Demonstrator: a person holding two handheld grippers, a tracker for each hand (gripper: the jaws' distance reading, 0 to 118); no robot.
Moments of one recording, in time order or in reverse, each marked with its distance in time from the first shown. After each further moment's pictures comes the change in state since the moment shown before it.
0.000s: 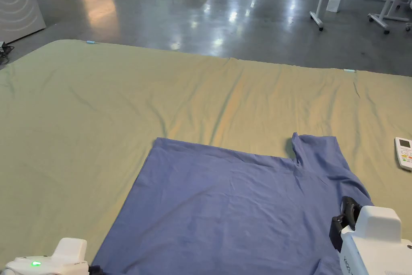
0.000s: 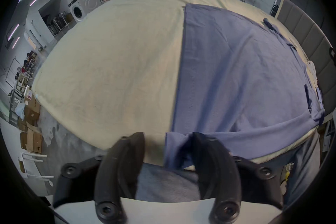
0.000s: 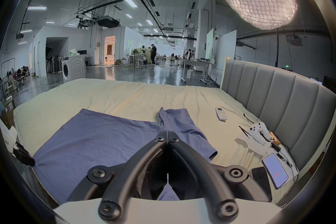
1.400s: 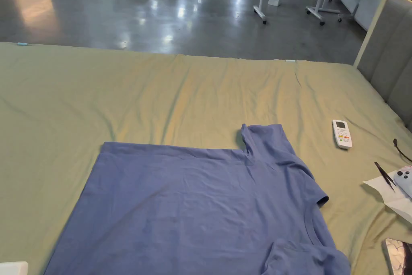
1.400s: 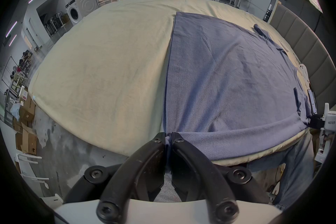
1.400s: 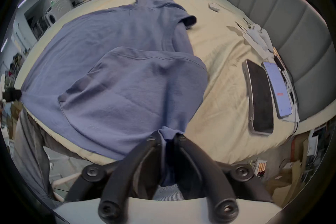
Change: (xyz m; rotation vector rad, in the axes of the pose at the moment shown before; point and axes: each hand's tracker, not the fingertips) left arm 0.010 -0.006 0.036 0.038 -0.042 0.005; right arm 0.084 -0.118 0.027 -0.796 0.065 0.015
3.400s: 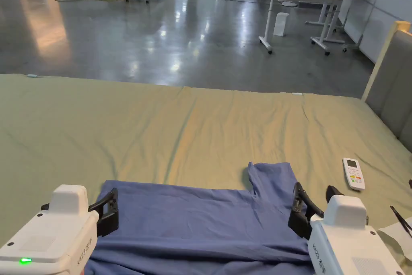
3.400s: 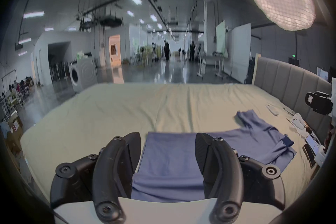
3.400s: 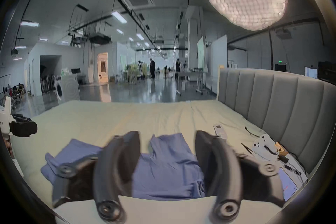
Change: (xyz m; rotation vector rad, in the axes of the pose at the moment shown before) left arm 0.102 0.149 0.041 0.758 -0.005 -0.053; right arm -0.049 0.169 0.055 0.952 -0.084 -0.142
